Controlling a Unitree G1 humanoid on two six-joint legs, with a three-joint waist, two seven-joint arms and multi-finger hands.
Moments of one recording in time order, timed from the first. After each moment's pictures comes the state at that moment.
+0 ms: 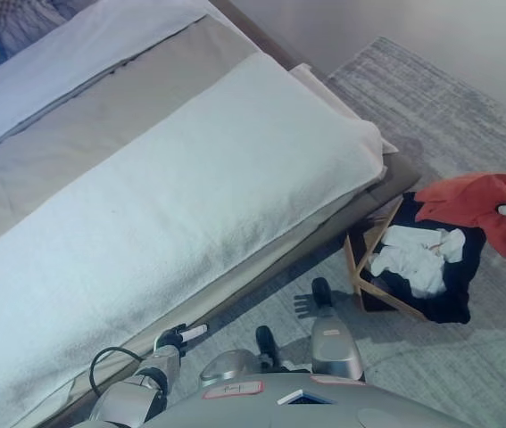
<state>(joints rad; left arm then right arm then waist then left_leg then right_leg) -0.09 0.16 -0.18 1.31 -0.36 0.04 0.16 -0.69 -0.89 0.22 1.42 0.02 0.13 -0.15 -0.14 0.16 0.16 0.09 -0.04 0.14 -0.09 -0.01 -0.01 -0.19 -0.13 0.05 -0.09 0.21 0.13</state>
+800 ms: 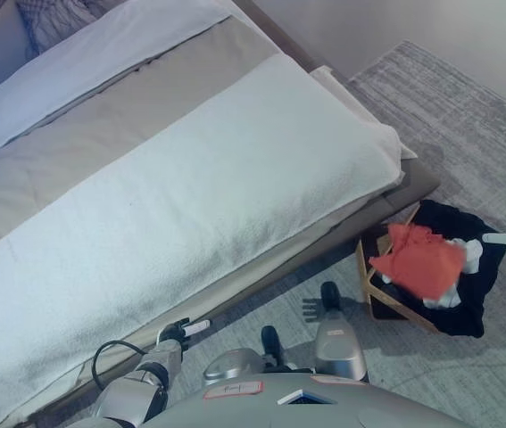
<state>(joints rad) -0.11 0.16 -0.18 1.30 -0.33 0.06 0.14 -0.65 -0.87 0.22 1.49 0.03 0.14 -0.06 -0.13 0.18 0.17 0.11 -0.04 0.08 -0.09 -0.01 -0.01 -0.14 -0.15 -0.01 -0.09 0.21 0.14</state>
